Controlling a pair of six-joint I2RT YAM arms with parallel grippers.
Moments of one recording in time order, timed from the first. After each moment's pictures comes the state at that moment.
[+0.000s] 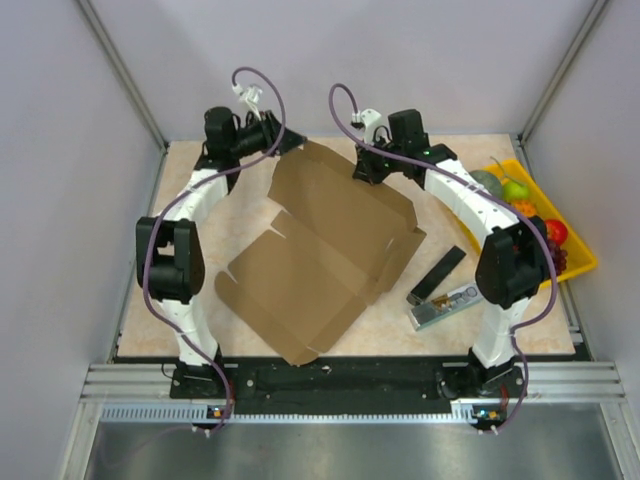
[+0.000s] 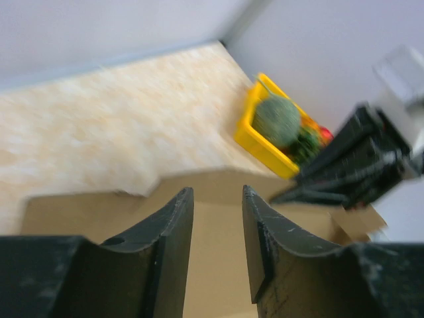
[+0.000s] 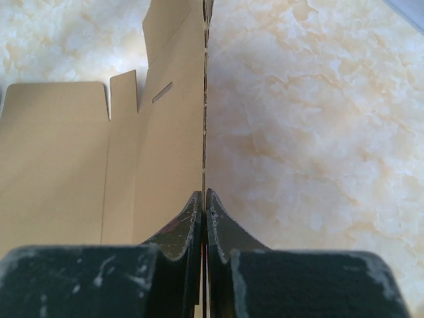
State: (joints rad) left arm -0.13 1.92 1.46 0.42 0.90 -0.63; right arm 0.43 1.88 1.71 -0.45 -0.43 -0.17
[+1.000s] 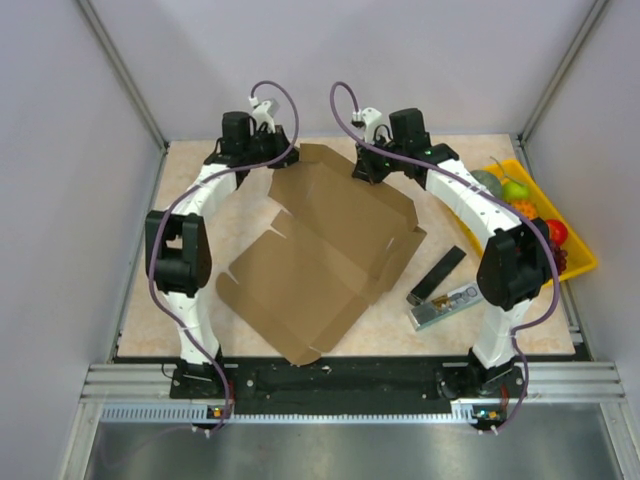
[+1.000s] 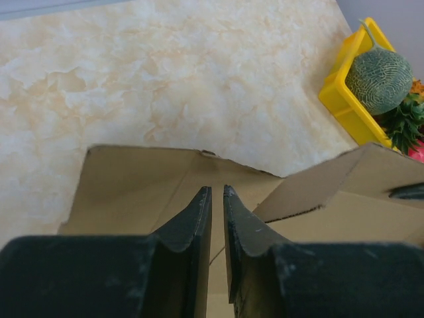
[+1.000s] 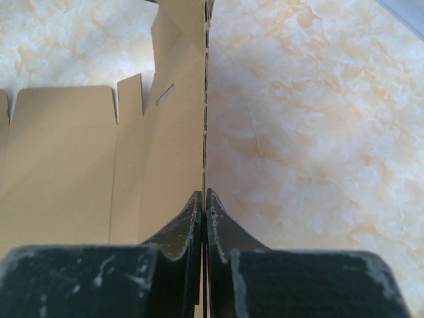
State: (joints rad) left arm -0.16 2.01 1.67 -0.10 0.64 -0.29; right arm 0.43 1.86 1.71 -0.46 -0.45 -0.17
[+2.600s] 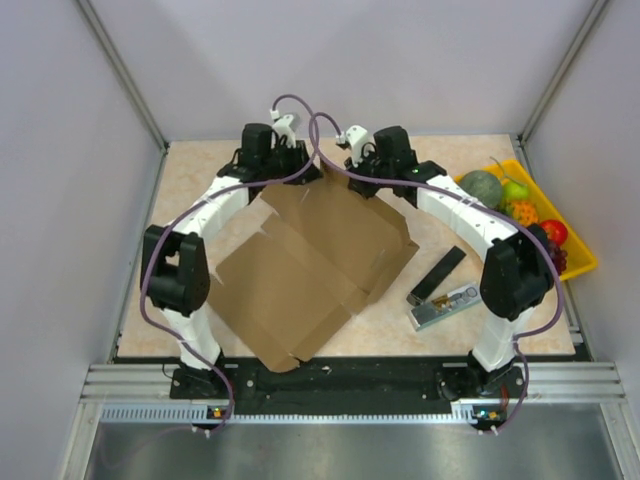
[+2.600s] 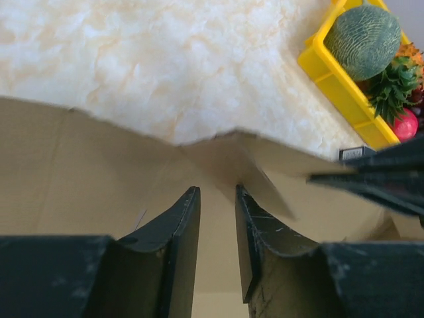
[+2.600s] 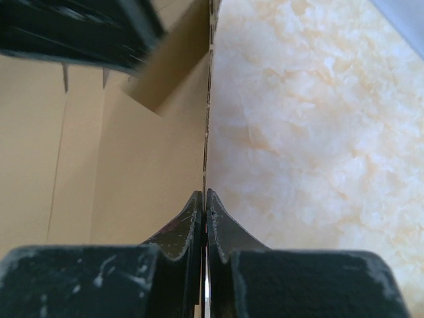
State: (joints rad) left arm -0.31 1.87 1.56 -0.18 0.52 -0.29; right arm 0.53 1.80 1.57 -0.36 -0.27 -0.26
